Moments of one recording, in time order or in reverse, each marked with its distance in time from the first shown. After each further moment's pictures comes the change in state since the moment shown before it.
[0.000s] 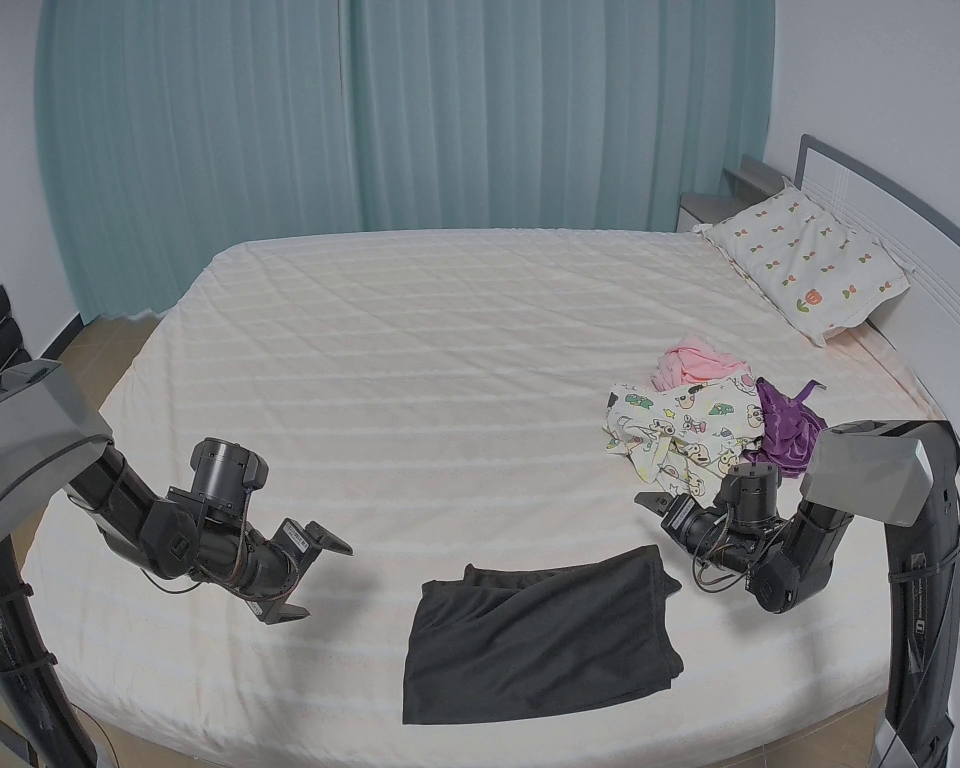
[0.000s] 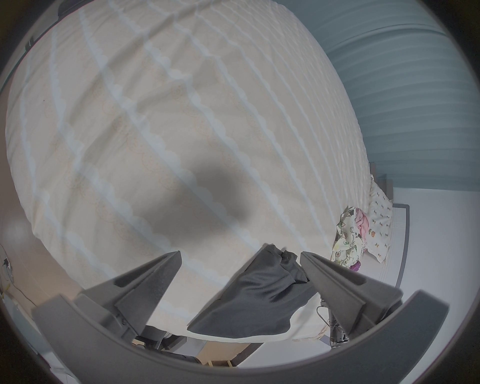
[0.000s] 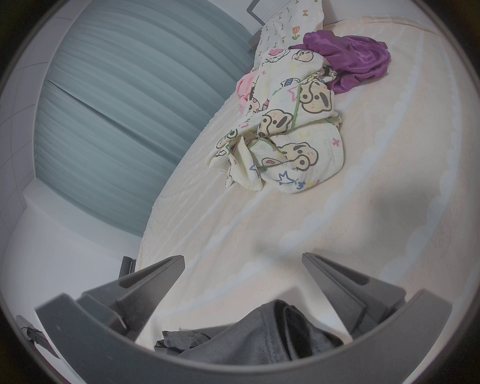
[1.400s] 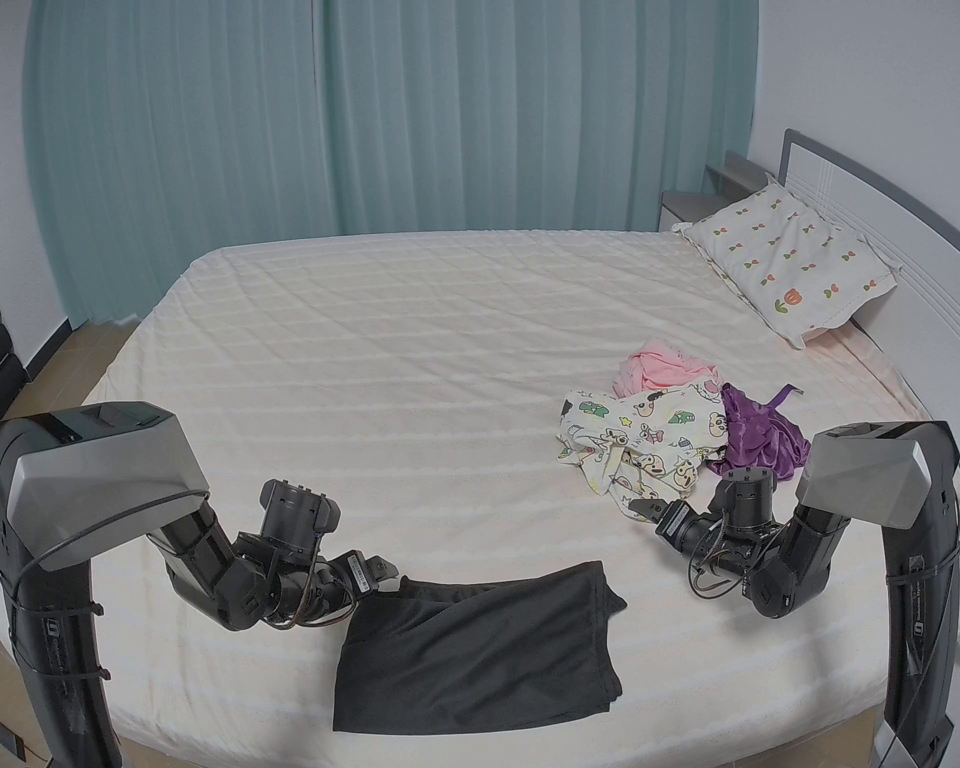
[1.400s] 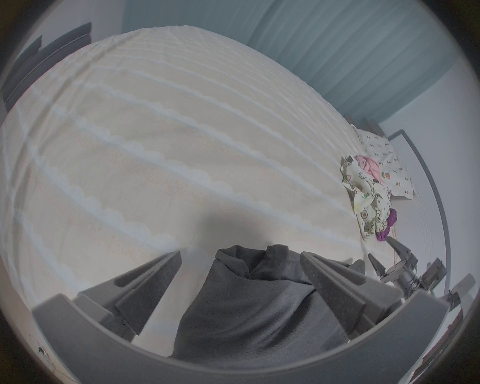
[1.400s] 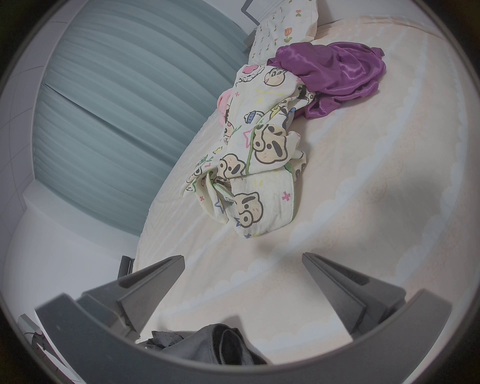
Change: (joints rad) left arm -0.160 0.192 0.024 -0.320 0.260 0.327; right arm 0.020 0.001 0.014 0.002 0.000 -0.002
